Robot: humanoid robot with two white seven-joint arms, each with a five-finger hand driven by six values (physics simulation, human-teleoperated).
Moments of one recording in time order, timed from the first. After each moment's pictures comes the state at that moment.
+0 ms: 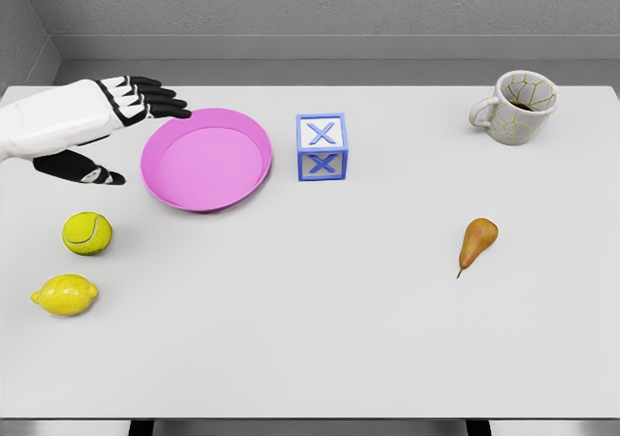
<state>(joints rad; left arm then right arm) -0.42 0.88 -0.21 -1.71 -0.11 -0.61 -0.61 0.06 0.00 -0.04 -0.01 -0.09 -0.14 0.12</state>
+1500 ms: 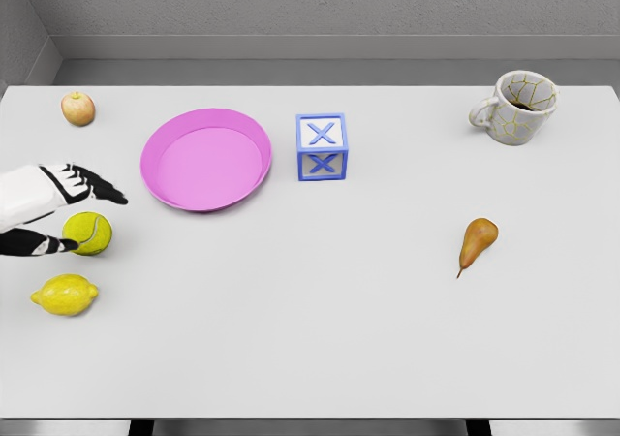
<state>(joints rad) 0.07 0.94 0.11 -1.77 -0.10 -0.61 -0.61 0.06 0.00 -0.04 -0.01 -0.09 -0.14 0.12</state>
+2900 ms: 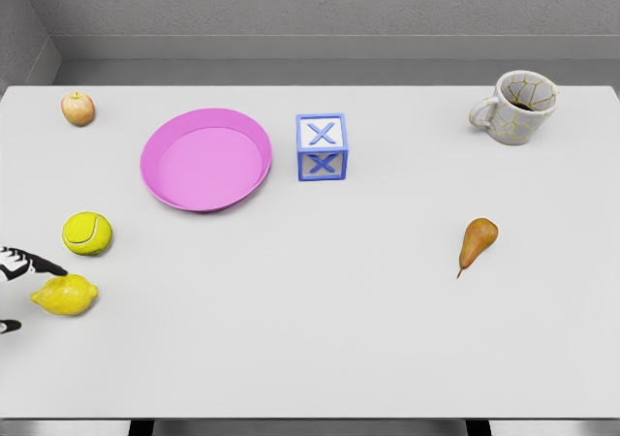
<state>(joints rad) 0.52 0.90 0.42 -1.77 -0.10 -0.61 -0.61 0.06 0.00 -0.04 -0.01 -0.09 -0.14 0.12</state>
